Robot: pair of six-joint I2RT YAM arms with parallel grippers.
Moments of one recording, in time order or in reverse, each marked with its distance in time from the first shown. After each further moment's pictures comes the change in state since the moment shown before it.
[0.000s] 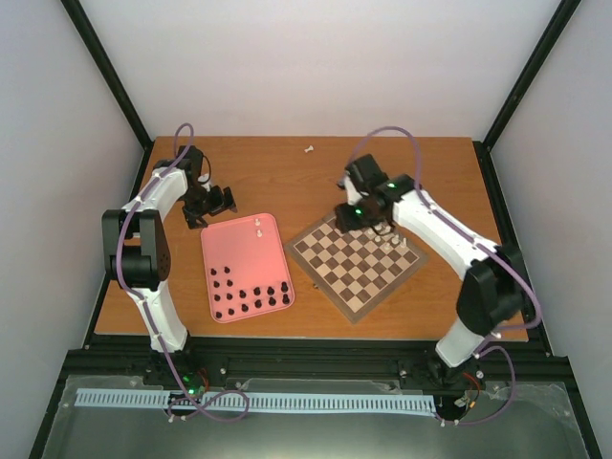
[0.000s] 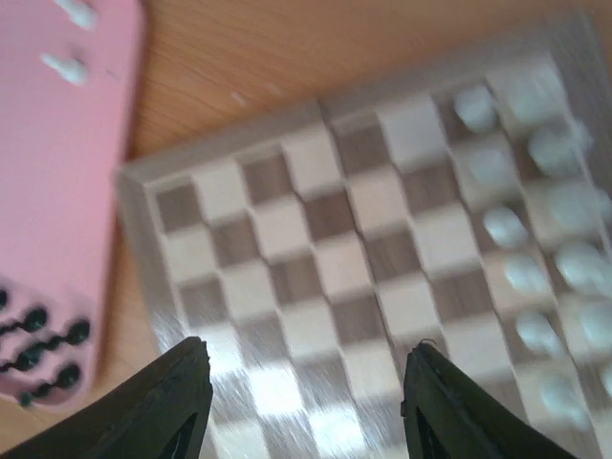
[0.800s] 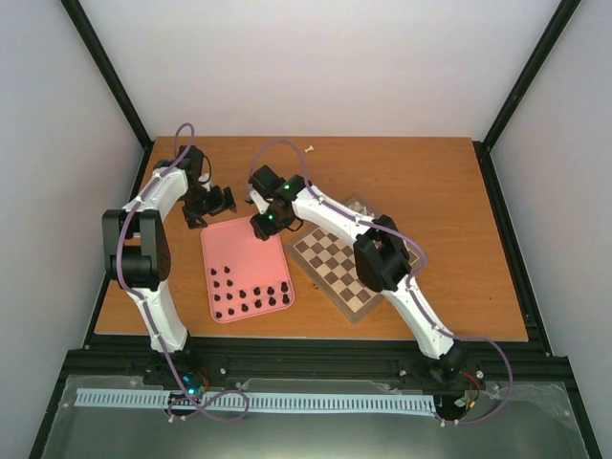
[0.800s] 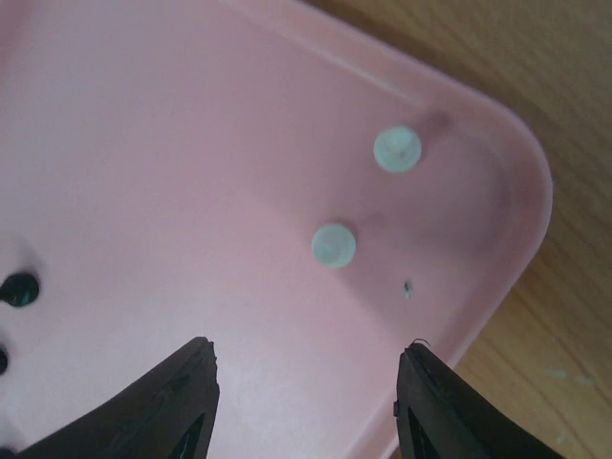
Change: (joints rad) left arm -0.003 0.000 0.001 0.002 -0.013 0.000; right arm 0.318 0.848 0.882 -0.072 -0.080 -0.087
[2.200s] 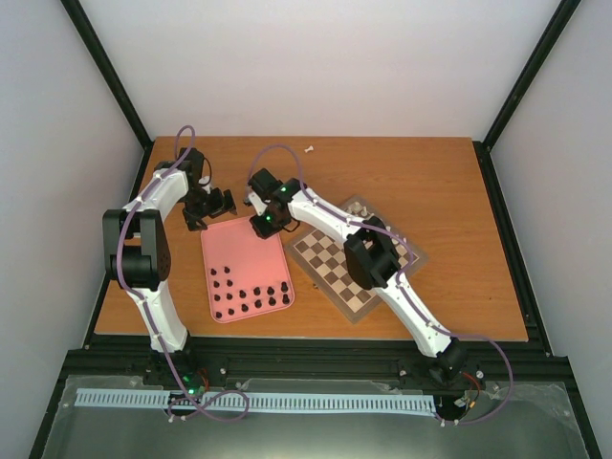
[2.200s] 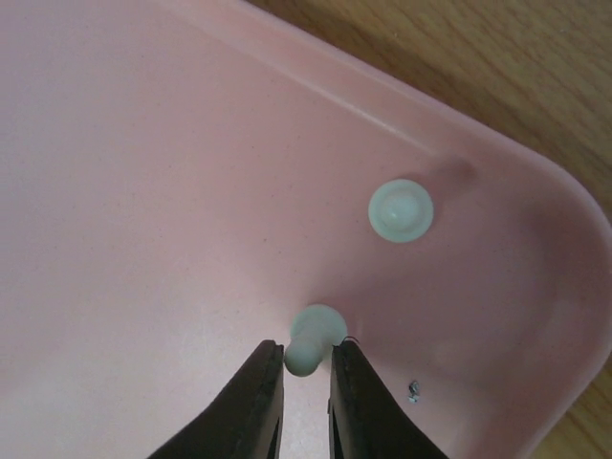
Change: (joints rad) left arm 0.000 0.000 -0.019 0.000 -0.001 0.001; right arm -0.022 0.157 0.152 0.013 -0.061 -0.001
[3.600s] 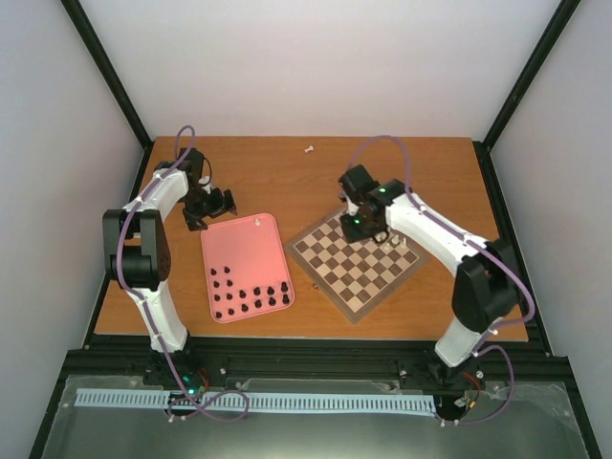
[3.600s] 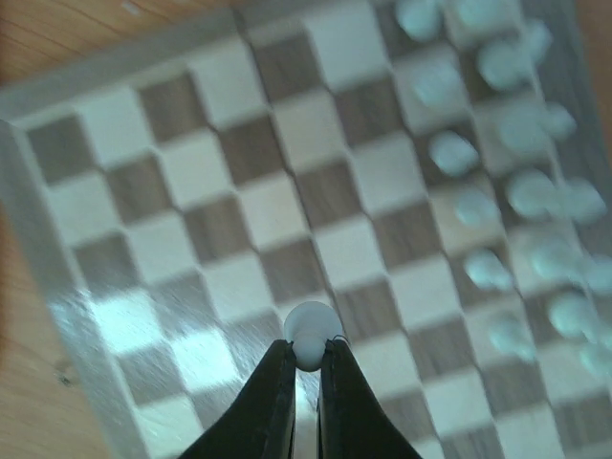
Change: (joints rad) left arm 0.000 0.000 0.000 0.000 0.005 0.004; right arm -0.204 -0.867 -0.925 -0.010 0.277 0.090
